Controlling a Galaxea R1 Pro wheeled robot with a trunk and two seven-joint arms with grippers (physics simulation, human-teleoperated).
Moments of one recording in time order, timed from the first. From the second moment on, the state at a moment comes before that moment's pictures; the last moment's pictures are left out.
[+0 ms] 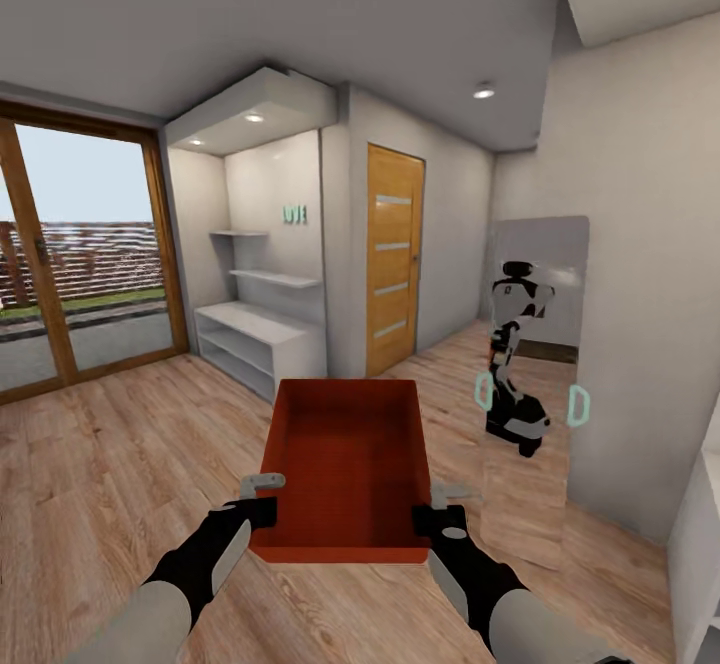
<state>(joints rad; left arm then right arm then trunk) -0.63 -0.03 -0.09 -0.50 0.18 0.30 0.12 -0.65 0.14 0.26 -0.33 -0.18 0.01 -0.27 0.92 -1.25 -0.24</state>
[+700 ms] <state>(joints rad) -0.63 -0.02 -0.09 -0.50 0.18 0.30 0.11 -0.65 0.14 0.26 -0.33 -0.18 0.01 -0.28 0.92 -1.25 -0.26</state>
